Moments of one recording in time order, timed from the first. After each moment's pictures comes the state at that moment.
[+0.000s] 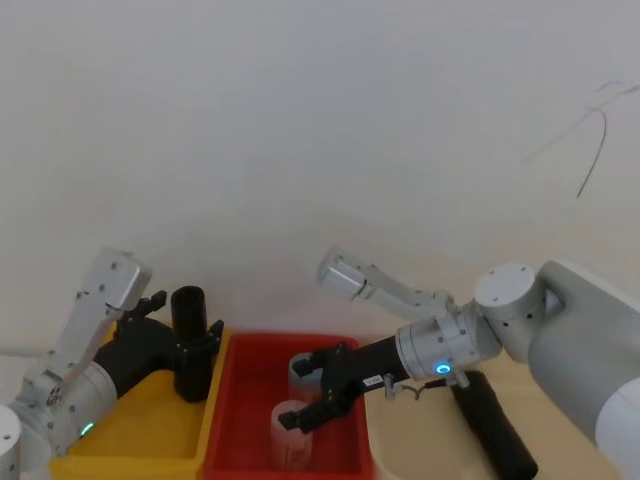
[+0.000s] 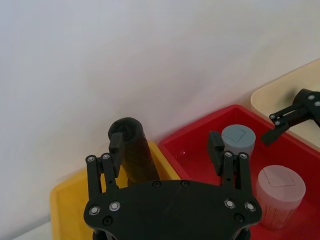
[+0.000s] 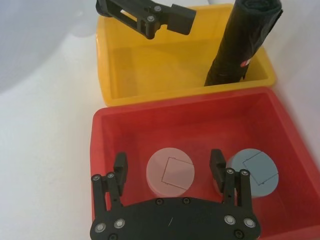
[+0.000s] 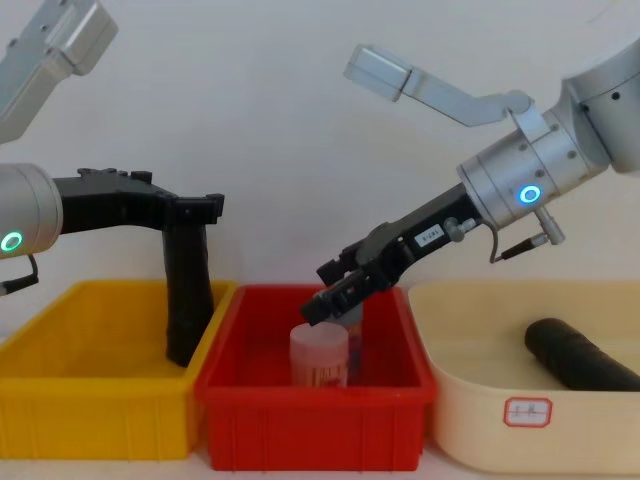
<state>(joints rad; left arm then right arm) -0.48 0.41 0.41 -1.41 -0.33 0.15 -0.23 1.22 0.02 -0.85 -0.27 0.21 0.00 1.14</state>
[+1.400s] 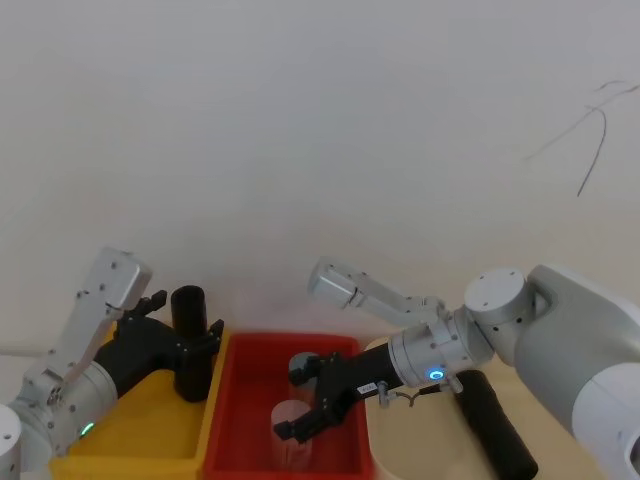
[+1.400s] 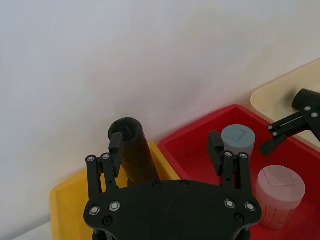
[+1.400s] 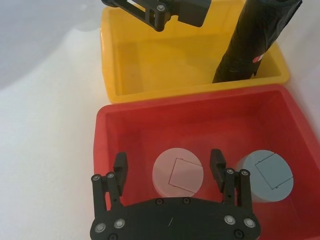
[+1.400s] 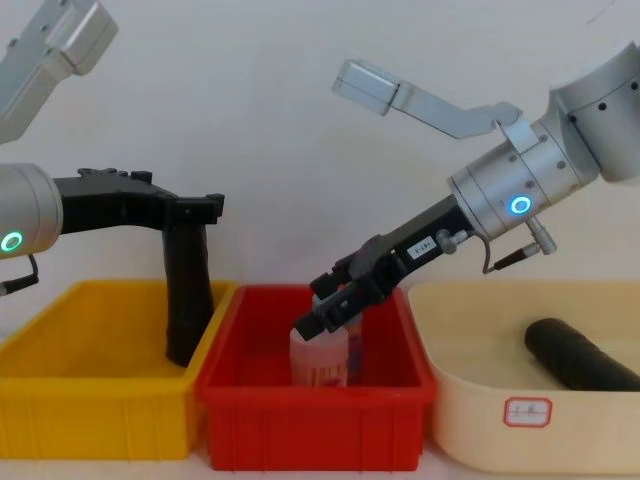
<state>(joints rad) -0.48 0.41 0.41 -1.41 -0.33 0.15 -0.23 1.28 -0.07 -0.84 -0.07 0.19 -0.09 1.16</state>
